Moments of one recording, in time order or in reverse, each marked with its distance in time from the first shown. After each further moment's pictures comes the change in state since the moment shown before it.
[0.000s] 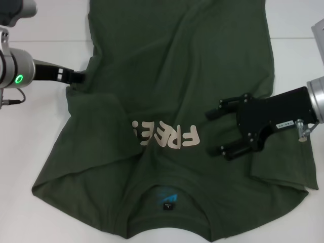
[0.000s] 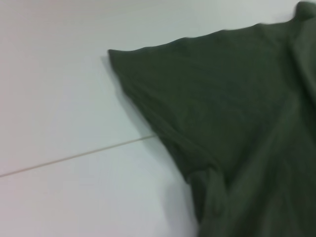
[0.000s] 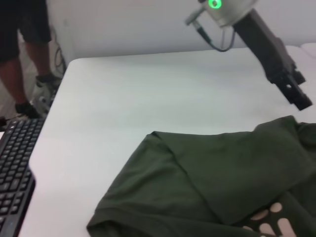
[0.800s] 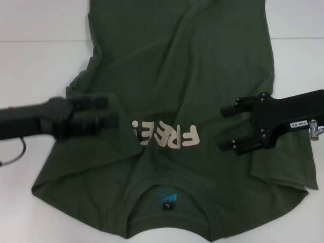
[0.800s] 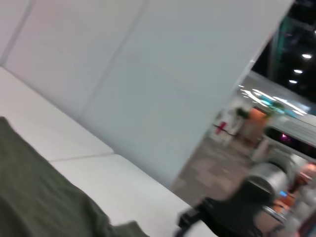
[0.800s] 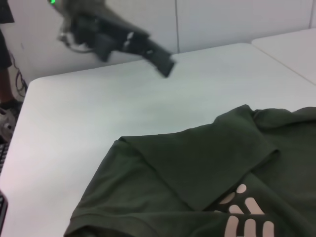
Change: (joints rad) left arm 0.060 0.134 -0.521 -0.456 -0.878 0.876 0.931; right arm -0.050 -0.003 0.071 -0.008 0.000 0.006 0.051
